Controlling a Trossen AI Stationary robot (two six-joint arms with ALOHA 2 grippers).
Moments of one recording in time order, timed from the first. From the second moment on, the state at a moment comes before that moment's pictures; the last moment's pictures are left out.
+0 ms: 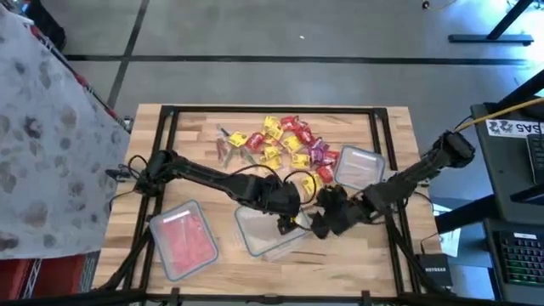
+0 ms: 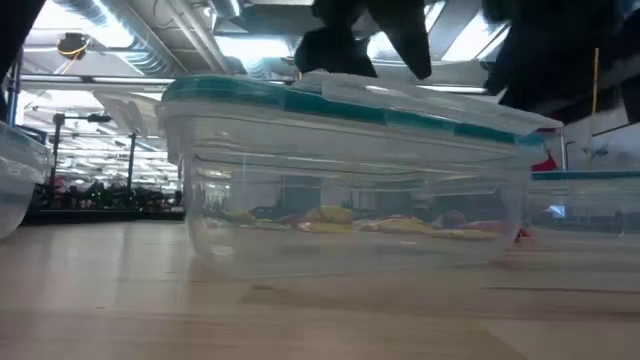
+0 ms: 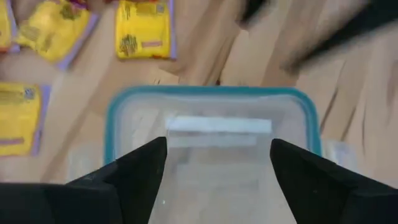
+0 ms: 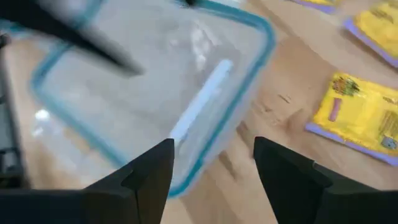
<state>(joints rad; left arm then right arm) -0.26 2.07 1.89 -0.89 -0.28 -0.63 0.51 1.40 0.90 -0.56 0.43 1.10</state>
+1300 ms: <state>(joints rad) -0.23 2.08 1.78 -0.91 -0.18 -0.65 0.66 1.62 0.90 -0.51 0.22 1.04</state>
